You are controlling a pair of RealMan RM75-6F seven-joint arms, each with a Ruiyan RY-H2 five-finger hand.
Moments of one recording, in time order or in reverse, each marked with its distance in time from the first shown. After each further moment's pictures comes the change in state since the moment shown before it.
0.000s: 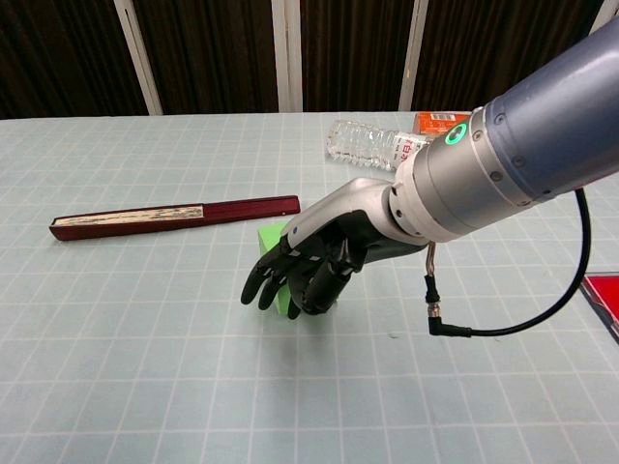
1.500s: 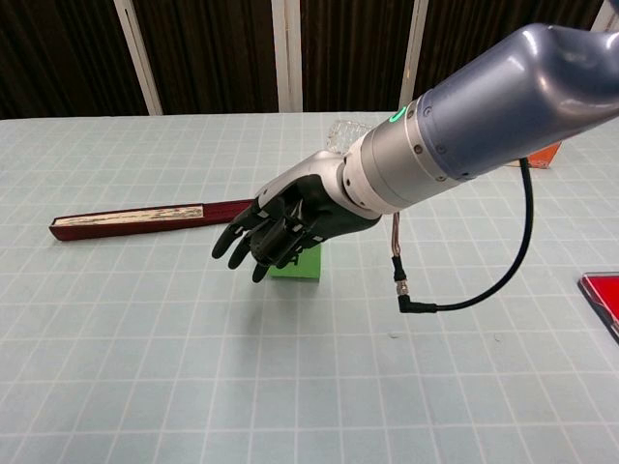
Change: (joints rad) left arm -0.002 0.002 -0.002 0.004 -0.003 0.001 -0.012; right arm 0.002 -0.079 0.066 0.186 -0.077 -0.068 0.254
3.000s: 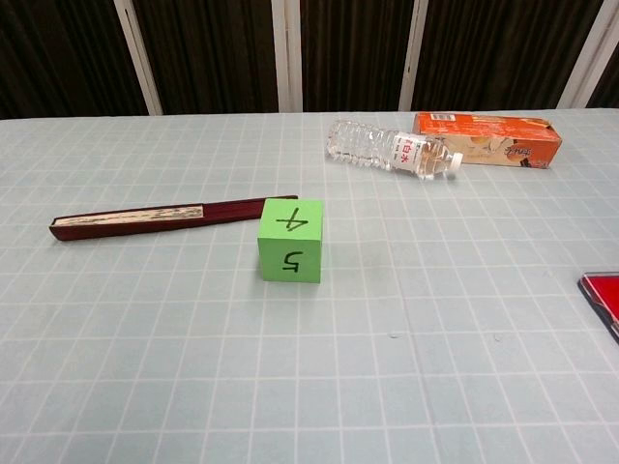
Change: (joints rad) left arm 0.022 -0.027 0.013 -0.001 0.046 0.048 0.068; right arm -1.081 0.305 -0.445 -0.053 -1.066 1.394 -0.309
